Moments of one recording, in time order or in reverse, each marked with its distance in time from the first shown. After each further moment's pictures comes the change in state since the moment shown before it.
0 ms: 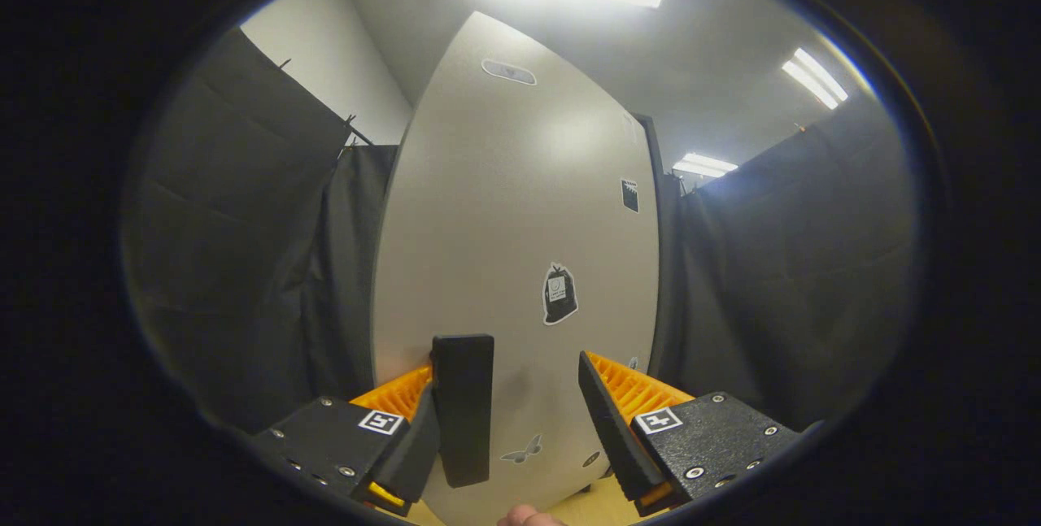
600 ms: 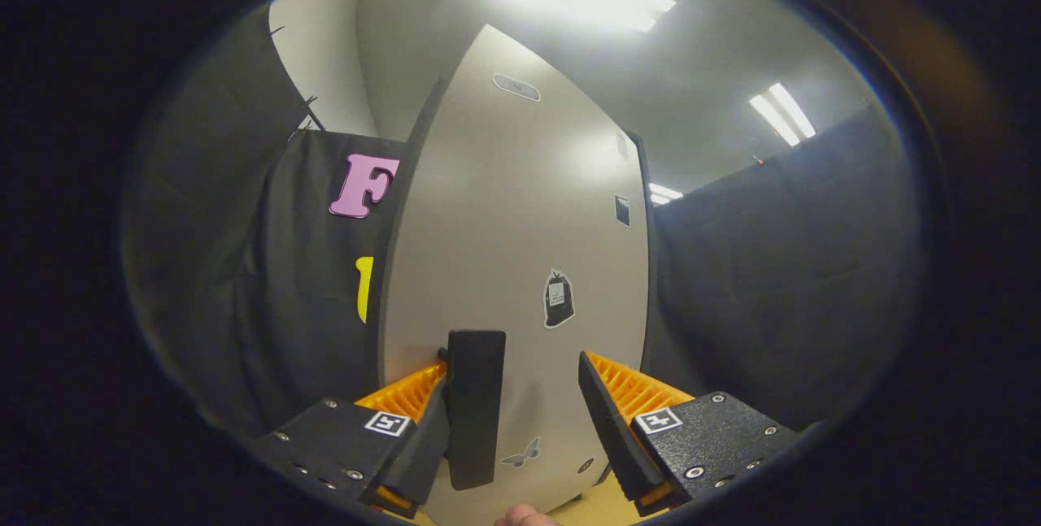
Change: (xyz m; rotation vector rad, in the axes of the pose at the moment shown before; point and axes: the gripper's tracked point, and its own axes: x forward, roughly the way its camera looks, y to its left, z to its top) arm 0.008 0.016 -0.002 -0.098 -0.054 -0.266
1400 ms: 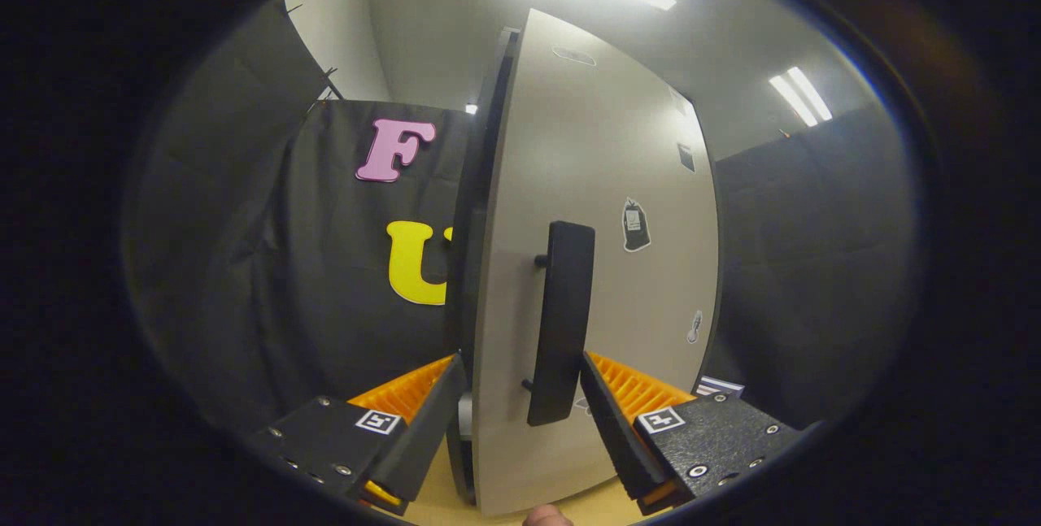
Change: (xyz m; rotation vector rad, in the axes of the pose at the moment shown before) arm -0.017 0.067 -0.056 0.029 0.130 0.108
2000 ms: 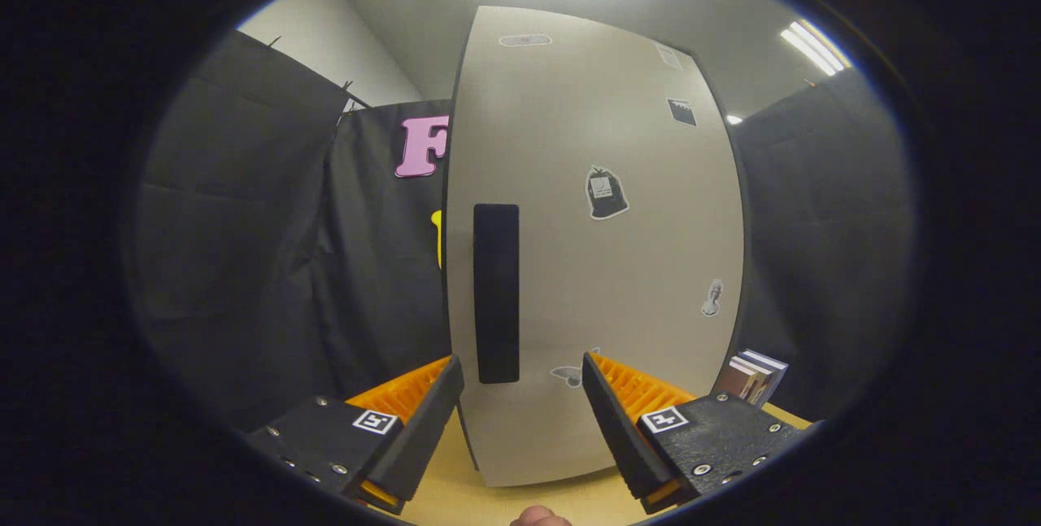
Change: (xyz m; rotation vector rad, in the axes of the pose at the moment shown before) arm -0.027 -0.058 -0.010 0.121 0.113 0.276
